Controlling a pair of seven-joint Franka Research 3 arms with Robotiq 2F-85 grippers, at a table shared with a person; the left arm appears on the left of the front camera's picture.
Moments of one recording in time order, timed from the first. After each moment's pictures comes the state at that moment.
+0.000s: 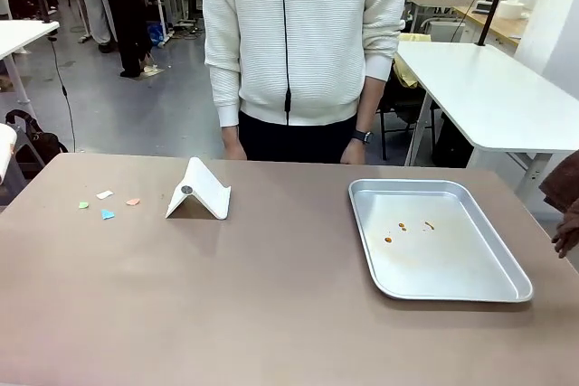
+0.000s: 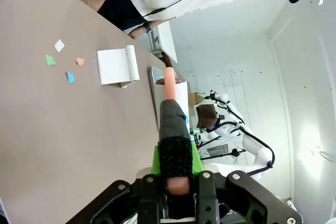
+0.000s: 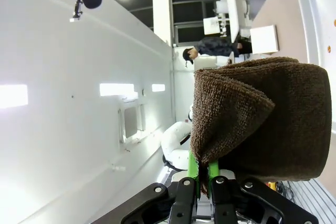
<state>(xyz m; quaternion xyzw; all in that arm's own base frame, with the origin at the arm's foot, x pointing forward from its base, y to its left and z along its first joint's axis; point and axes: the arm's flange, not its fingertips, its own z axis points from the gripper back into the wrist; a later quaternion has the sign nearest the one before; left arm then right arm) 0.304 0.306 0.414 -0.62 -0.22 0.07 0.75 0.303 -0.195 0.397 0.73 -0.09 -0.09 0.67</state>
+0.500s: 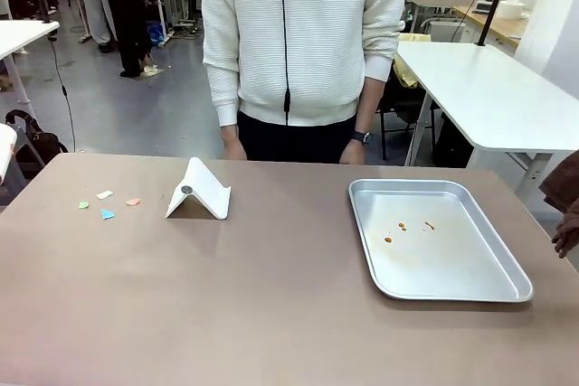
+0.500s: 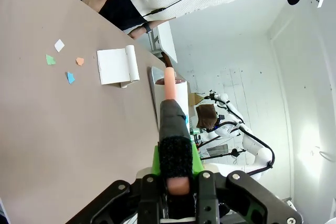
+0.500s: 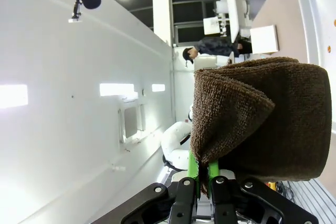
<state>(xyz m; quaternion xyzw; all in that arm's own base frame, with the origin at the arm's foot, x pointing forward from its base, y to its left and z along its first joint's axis) 0.304 0.306 0.414 -0.62 -0.22 0.07 0.75 0.303 -0.195 0.397 0.73 -0.09 -0.09 0.67</state>
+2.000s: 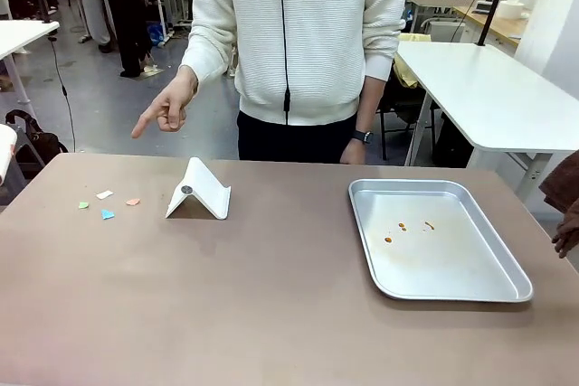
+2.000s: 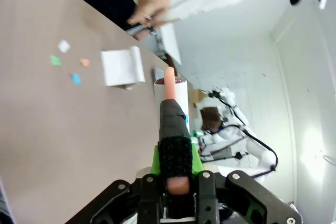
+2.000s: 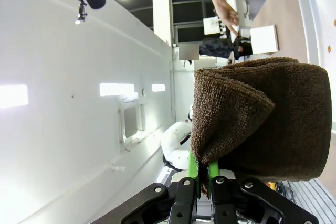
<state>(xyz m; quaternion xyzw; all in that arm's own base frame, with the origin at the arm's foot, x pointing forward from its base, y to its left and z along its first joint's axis) 0.306 0.311 0.411 -0.60 -0.23 0.09 0.76 0.303 -0.195 0.397 0.73 -0.09 -0.09 0.67</state>
